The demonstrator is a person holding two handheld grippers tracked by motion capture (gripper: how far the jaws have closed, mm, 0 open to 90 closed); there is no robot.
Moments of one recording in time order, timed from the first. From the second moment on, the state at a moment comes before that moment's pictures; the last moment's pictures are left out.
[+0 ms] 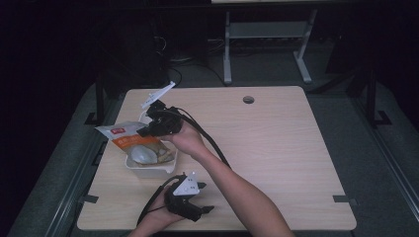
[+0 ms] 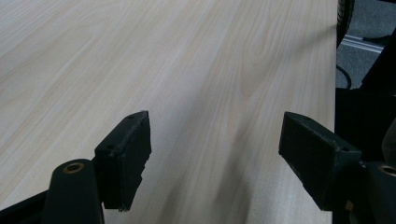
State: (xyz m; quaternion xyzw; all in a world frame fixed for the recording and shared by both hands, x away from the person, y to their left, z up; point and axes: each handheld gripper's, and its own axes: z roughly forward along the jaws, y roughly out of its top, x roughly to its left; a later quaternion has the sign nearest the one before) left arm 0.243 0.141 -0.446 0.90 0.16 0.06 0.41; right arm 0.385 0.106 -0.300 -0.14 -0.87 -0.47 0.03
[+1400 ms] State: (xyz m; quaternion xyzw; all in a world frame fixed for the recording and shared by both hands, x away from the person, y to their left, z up) left arm 0.242 0.137 -0.447 0.90 0.15 0.06 0.41; right arm 0.386 0.091 -0.365 -0.14 -0.91 -0.39 0.05
